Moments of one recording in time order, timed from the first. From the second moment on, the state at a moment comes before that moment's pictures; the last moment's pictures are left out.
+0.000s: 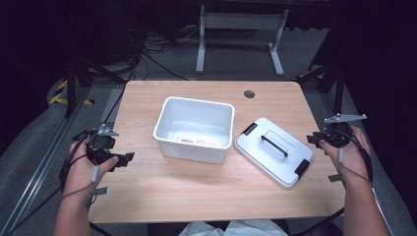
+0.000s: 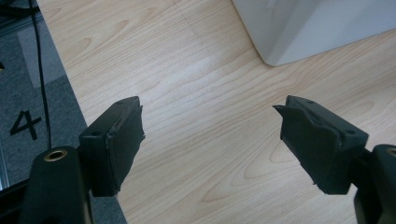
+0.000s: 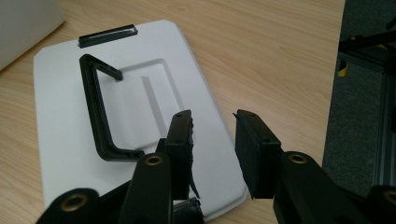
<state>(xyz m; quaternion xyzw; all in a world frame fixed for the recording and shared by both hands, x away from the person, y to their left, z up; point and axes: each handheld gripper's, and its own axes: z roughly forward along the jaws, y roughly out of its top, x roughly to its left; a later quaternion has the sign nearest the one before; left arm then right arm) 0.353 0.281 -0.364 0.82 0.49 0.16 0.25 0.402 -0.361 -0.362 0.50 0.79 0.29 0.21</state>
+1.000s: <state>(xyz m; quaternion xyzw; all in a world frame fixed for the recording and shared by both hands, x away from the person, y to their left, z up) 0.349 0.273 -0.361 0.83 0.48 0.16 0.25 0.398 -0.301 -0.362 0.39 0.84 0.35 0.13</state>
